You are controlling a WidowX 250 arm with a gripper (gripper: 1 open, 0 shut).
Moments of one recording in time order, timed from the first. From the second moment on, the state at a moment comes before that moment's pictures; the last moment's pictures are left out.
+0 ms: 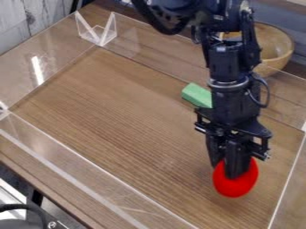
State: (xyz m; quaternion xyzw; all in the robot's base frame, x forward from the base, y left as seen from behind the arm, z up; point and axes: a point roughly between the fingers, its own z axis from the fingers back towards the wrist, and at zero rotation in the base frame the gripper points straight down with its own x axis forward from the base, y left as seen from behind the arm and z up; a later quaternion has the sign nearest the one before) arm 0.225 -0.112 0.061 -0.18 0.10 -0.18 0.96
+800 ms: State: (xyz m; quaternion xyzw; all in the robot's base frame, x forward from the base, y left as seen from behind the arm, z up) arm 0.224 -0.114 0.060 -0.18 0.10 -0.18 0.96
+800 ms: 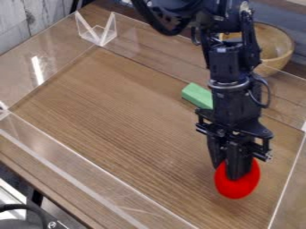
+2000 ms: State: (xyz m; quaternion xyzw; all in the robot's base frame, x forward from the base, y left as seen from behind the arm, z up) arm 0.221 -0.108 0.060 -0.20 0.11 -0.17 0.96
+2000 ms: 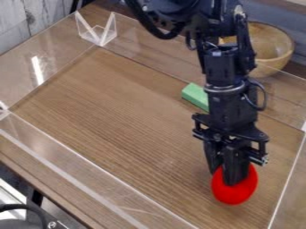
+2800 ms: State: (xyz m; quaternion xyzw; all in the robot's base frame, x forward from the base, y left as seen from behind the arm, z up) arm 0.228 -0.089 0.084 -0.21 0.07 -0.14 0.97
